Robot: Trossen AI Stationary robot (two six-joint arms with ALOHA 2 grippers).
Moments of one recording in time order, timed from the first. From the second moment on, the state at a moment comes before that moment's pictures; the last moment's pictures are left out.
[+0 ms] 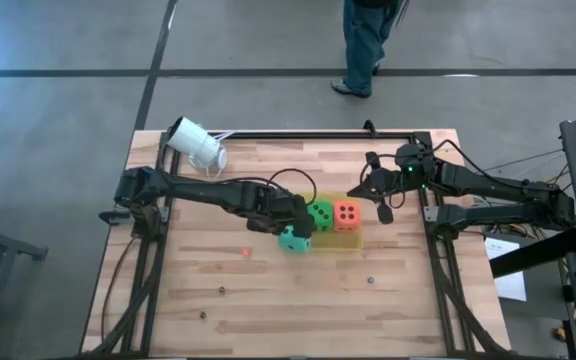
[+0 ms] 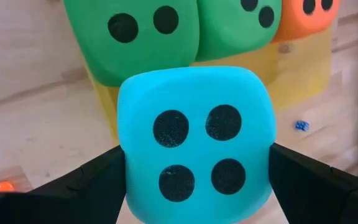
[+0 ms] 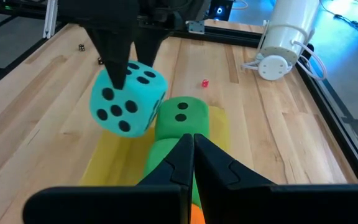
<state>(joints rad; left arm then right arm) -0.07 1.85 1.55 -0.83 -0.02 -1.40 -0.34 0.89 0.64 -0.20 -0.38 -0.24</state>
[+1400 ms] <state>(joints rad) -0.07 1.89 1.55 -0.92 -0.35 -1.33 -0.34 0.89 0.64 -0.20 -0.38 -0.24</state>
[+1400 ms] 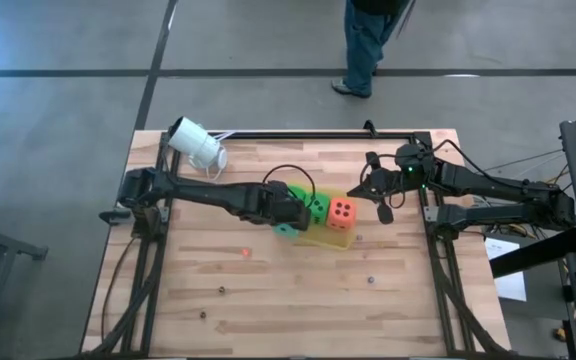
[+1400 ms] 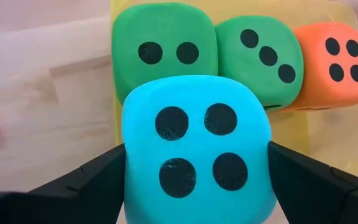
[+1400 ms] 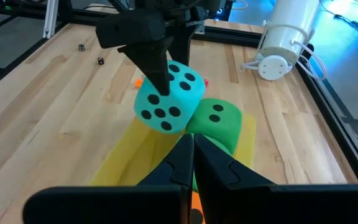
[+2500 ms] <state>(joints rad) -0.11 1.90 1.54 -0.89 -0.56 -1.17 -0.34 0.89 0.64 -0.20 -0.38 -0.24</state>
